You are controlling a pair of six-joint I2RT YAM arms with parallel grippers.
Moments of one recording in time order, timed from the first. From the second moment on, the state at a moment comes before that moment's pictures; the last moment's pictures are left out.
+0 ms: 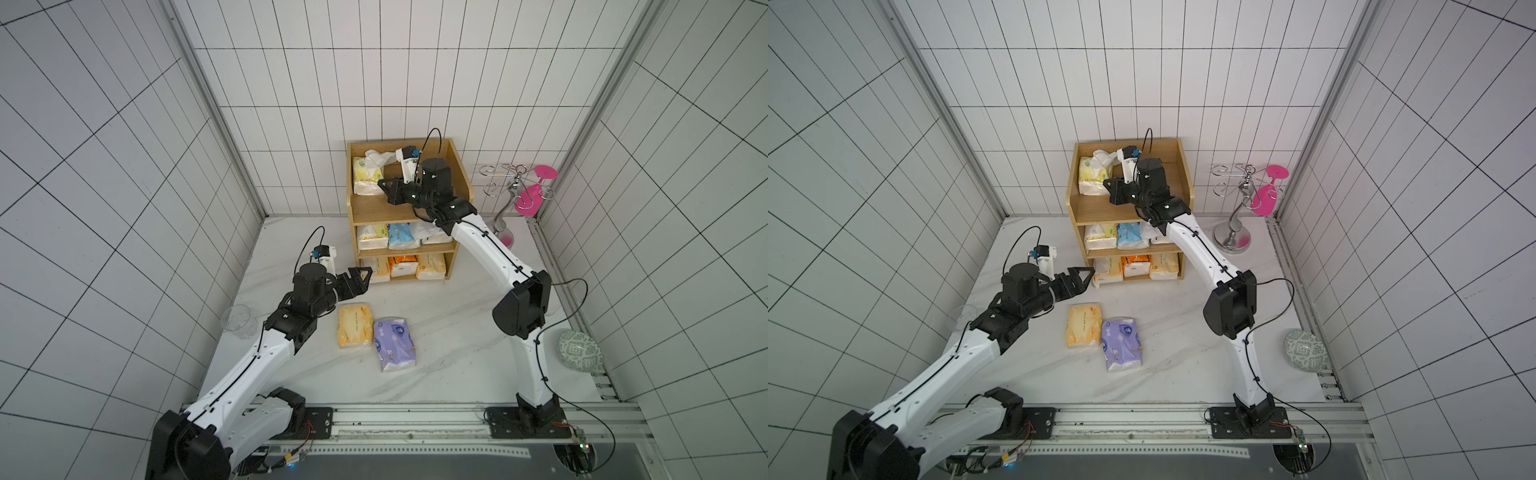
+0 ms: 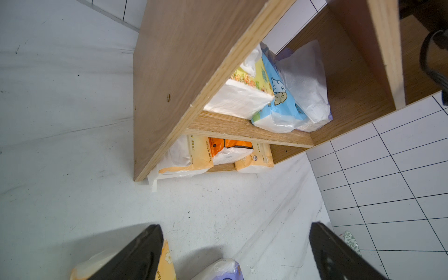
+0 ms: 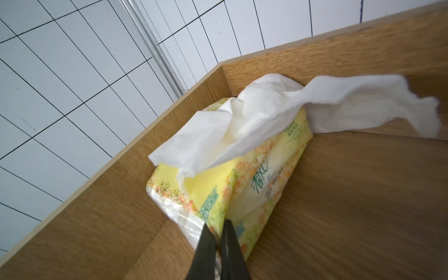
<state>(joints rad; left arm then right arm) -0.37 1.00 0.70 -0.11 0.22 -0.69 0.66 2.15 2.27 -0.29 -0.33 0.35</state>
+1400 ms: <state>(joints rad) -0.57 0.65 0.68 -0.36 0.06 -0.83 0.83 0.77 0.61 -0.52 -0.19 0.37</state>
